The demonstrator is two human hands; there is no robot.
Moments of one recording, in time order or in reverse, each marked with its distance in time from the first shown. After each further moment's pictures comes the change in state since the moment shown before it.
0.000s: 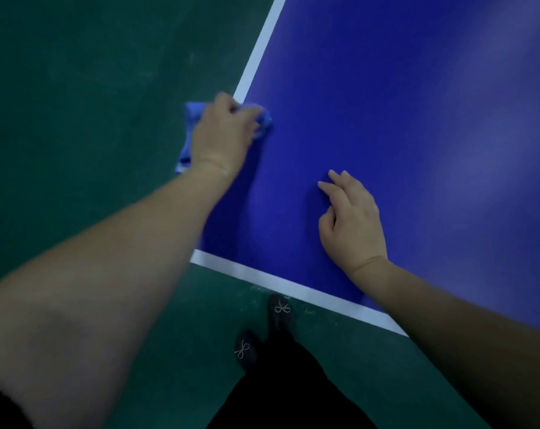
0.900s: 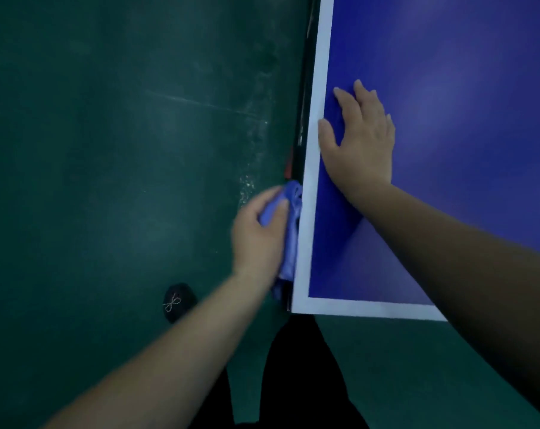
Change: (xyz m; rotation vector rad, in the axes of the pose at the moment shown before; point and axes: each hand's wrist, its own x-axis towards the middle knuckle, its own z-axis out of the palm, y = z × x) left_hand -0.060 -0.110 -0.026 -1.117 -0.403 -0.582; right_hand 0.155 -0.128 0.083 -0.207 0.072 0.359
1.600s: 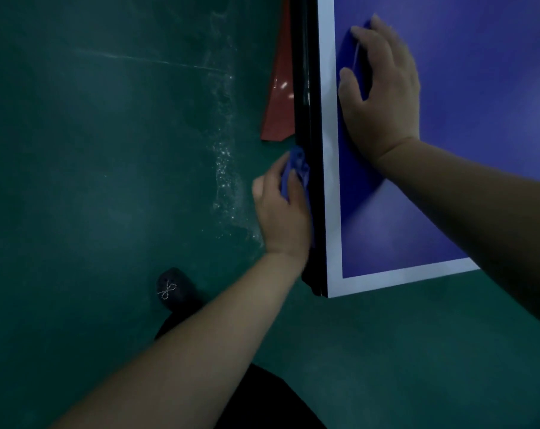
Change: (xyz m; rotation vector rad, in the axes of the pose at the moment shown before) left_hand 0.024 -0.034 0.017 0.040 -0.023 0.008; right_hand 0.003 -0.002 0.002 -0.036 0.082 0.048
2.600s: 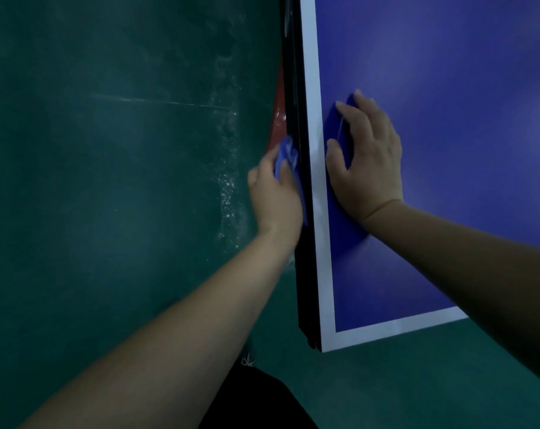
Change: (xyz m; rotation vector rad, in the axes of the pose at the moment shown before) left_hand 0.071 0.066 0.023 0.125 -0.035 0.011; right_hand 0.001 0.001 0.000 0.006 -0.027 -0.010
